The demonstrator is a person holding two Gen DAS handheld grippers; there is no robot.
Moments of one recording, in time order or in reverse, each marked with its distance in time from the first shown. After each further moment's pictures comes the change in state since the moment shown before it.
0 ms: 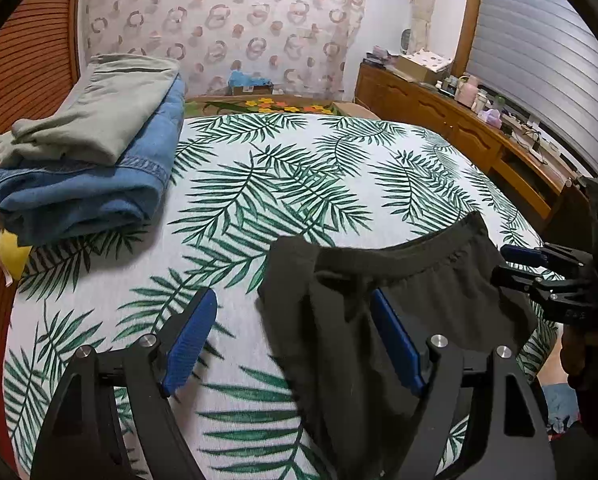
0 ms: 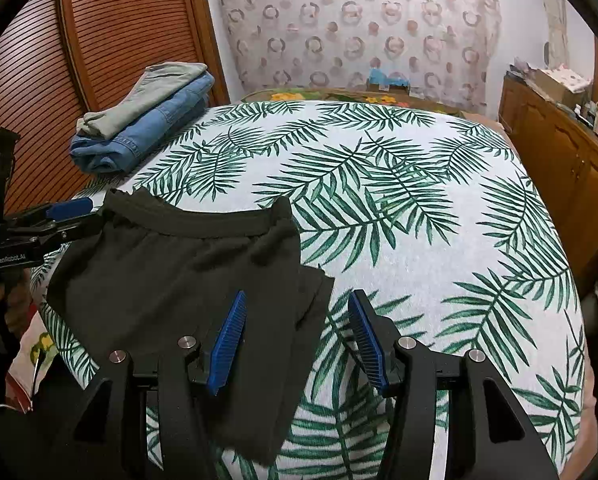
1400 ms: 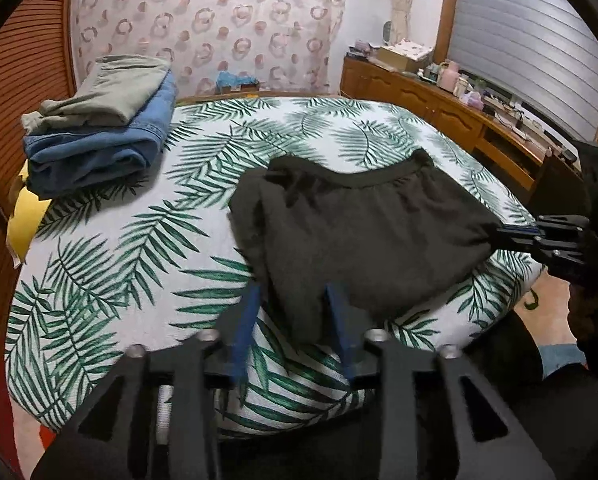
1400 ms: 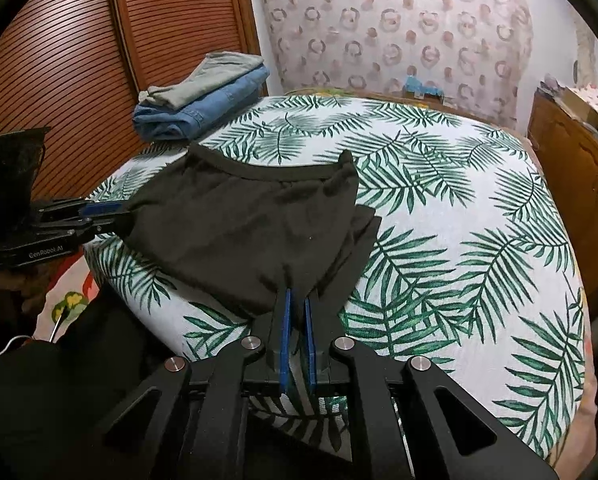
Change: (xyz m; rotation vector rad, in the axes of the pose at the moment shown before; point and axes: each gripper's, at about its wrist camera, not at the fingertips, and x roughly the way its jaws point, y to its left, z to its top) left arm -0.049 -0.027 -0.062 0.051 -0.007 -0.005; right arm -0.052 0.023 -0.043 -0.084 -0.014 0.088
